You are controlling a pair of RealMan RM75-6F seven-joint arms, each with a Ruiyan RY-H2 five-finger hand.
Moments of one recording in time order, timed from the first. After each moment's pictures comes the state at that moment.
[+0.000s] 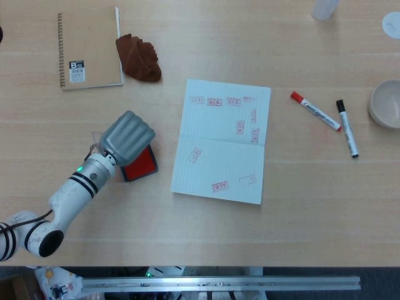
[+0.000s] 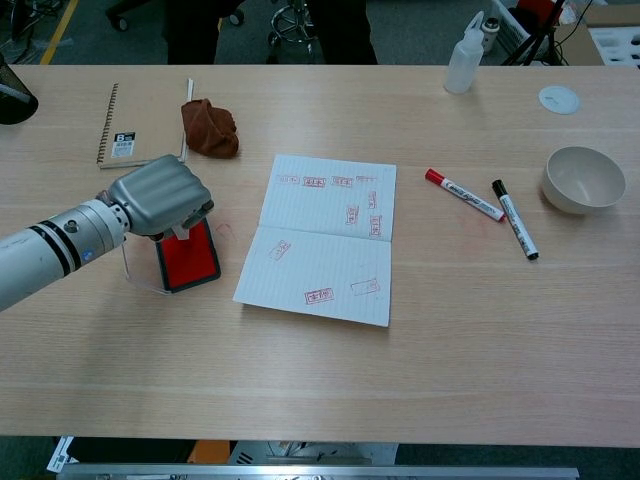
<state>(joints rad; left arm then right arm) -0.70 -1.55 0.02 -1.39 1.31 0.89 0.73 0.12 -1.08 0.04 -1.58 -1.46 1.37 -0.03</state>
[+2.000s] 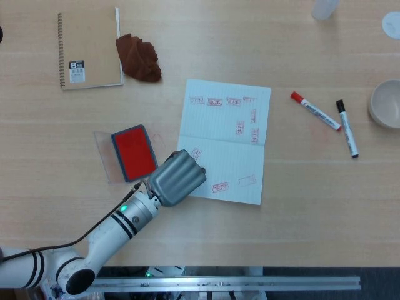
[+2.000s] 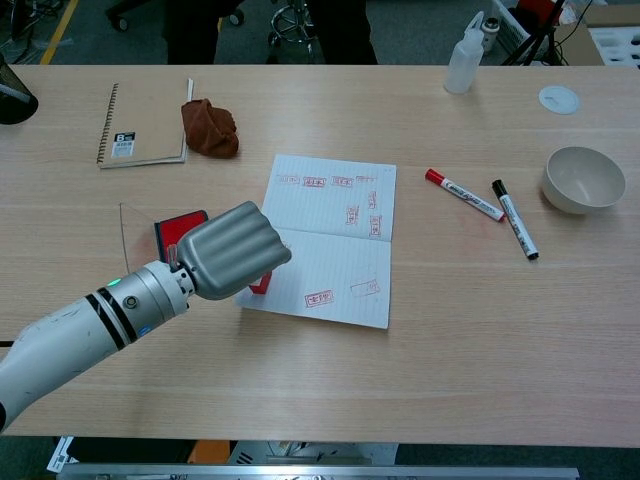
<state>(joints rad) -0.67 -1.69 0.07 -1.57 1.40 1.01 1.04 0.11 -1.08 0.03 -1.53 -1.46 1.36 0.02</state>
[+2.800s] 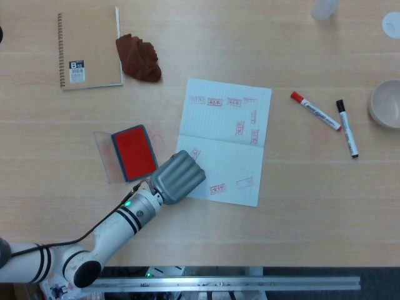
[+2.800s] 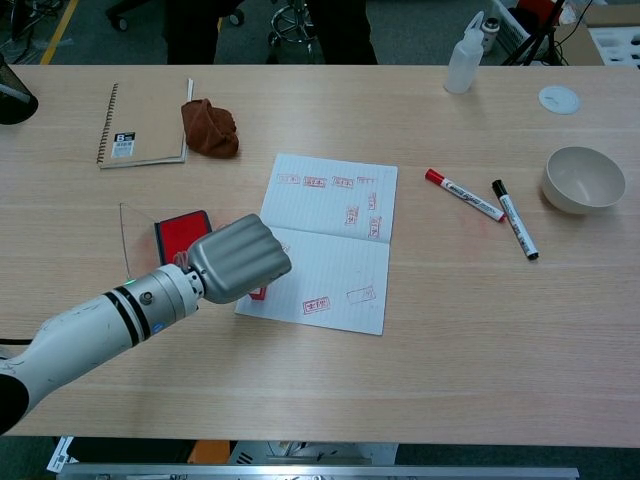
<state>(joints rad) -0.70 -1.72 0.06 -1.54 1.29 0.91 0.98 0.10 -1.09 0.03 -1.51 -1.45 1.37 0.04</state>
